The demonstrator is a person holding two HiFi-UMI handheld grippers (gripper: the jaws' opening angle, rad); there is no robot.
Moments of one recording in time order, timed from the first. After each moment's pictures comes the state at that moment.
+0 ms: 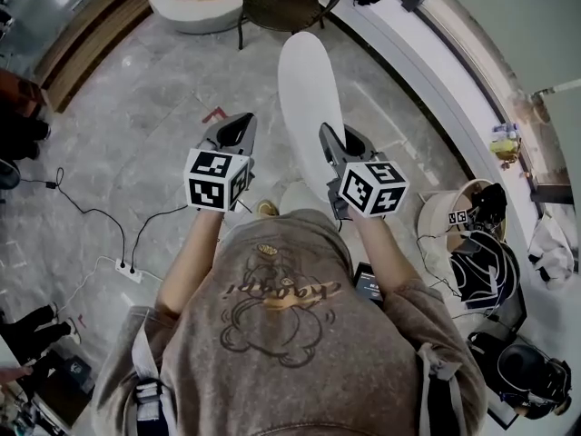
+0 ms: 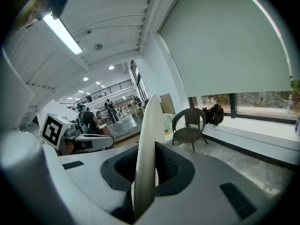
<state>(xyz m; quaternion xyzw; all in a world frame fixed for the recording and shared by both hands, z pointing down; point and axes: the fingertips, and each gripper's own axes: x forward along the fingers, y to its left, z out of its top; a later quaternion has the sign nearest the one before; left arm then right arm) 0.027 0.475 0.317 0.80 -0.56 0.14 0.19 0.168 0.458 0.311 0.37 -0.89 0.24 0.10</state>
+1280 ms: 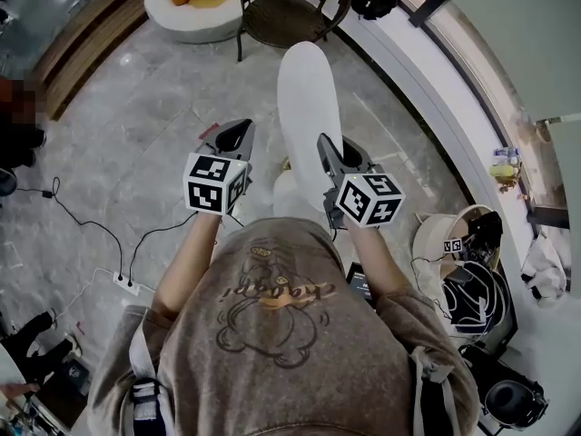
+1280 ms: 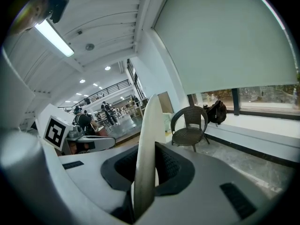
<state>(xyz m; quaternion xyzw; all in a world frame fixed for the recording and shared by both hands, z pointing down) -0.003 0.362 0.345 0.79 -0.56 0.15 0.21 0.142 0.350 0.336 0.37 -0.88 0.27 0.10</state>
